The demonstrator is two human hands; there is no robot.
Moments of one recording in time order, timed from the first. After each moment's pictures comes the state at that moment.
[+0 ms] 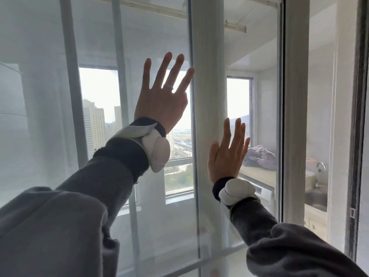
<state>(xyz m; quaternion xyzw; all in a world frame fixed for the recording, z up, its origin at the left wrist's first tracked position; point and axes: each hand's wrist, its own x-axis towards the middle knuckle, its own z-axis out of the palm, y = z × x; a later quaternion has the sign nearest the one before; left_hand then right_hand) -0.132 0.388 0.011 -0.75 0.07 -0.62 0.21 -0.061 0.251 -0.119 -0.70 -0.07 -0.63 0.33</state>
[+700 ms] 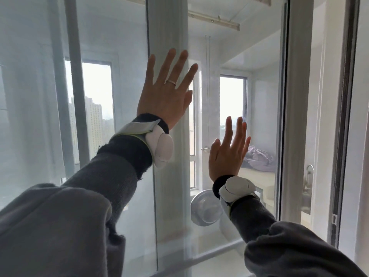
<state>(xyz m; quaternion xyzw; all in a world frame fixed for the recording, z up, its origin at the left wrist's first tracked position) -0.081 0.290 0.011 -0.76 0.07 -0.61 0.23 -0.013 0.154 -0.119 -0.69 -0.07 -0.64 0.33</state>
